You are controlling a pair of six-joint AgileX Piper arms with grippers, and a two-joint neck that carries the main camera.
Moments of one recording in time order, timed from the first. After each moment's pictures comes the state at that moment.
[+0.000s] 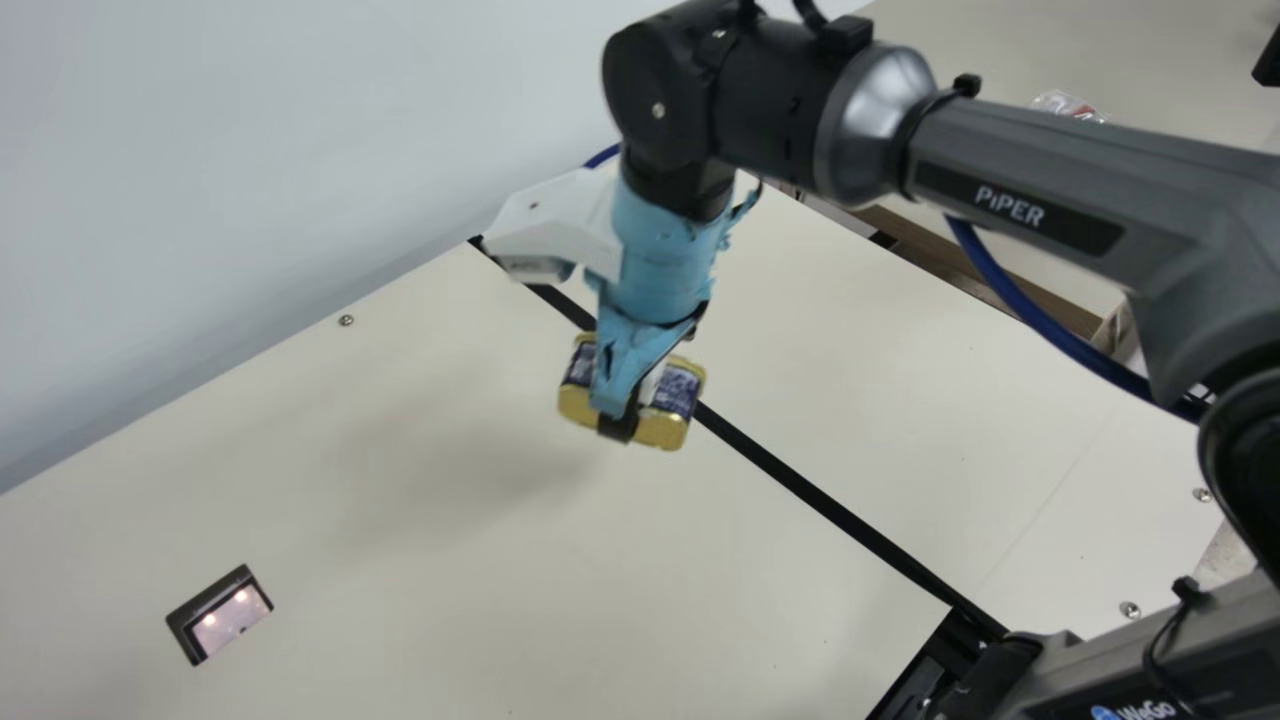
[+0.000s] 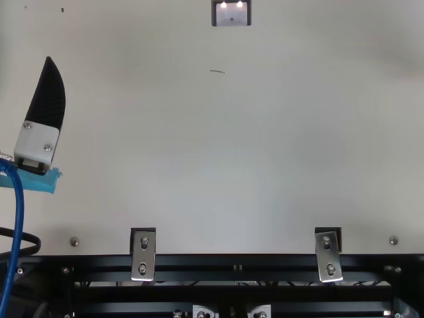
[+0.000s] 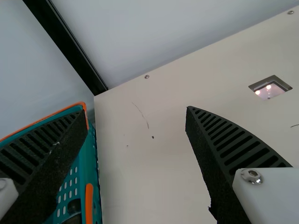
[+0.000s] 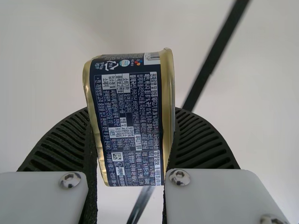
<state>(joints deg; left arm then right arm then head) -12.7 42.0 -27.9 15.8 18.2 0.0 -6.8 85.6 -71.6 -1.1 69.5 -29.9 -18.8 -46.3</state>
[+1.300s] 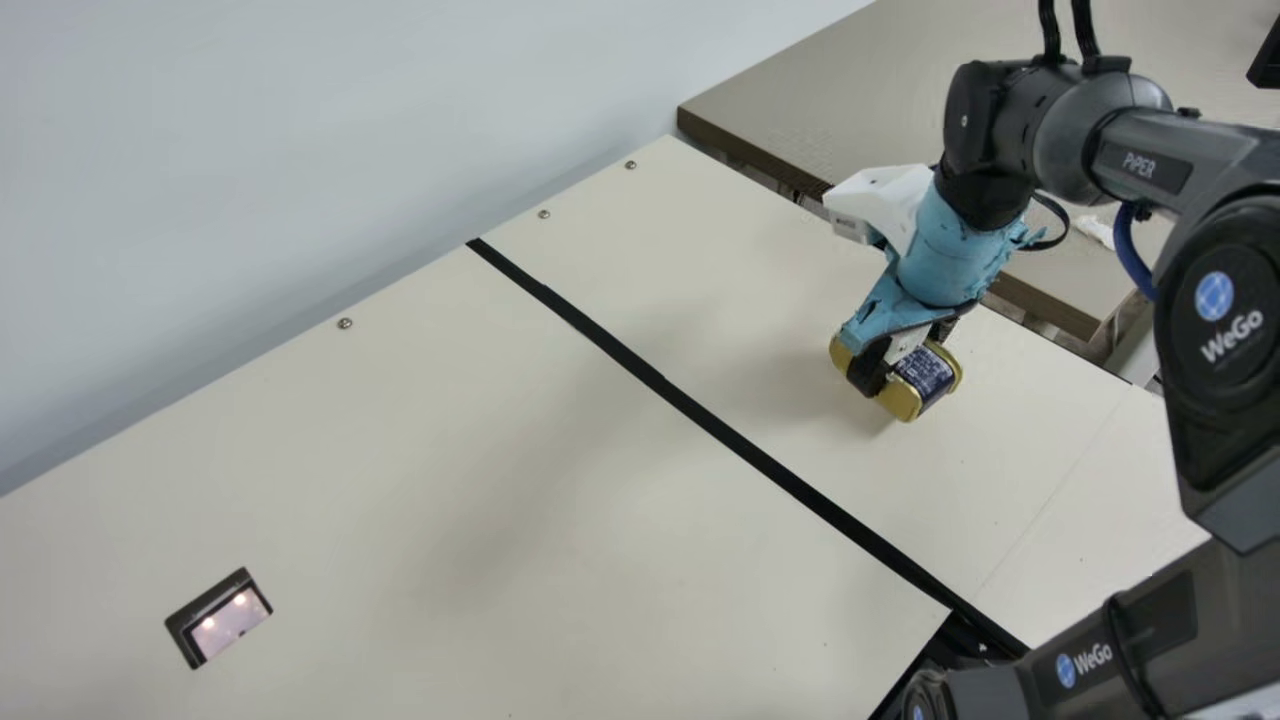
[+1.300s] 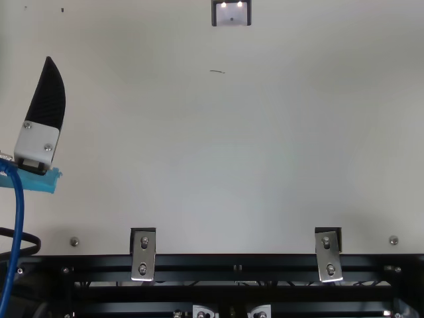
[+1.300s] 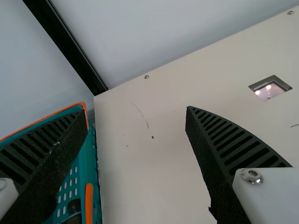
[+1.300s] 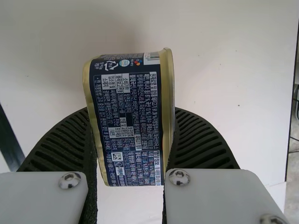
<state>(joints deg) -12.7 42.0 -27.9 15.8 18.2 0.0 -46.6 89.9 -61.3 -4.6 53.5 -35.4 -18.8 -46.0</state>
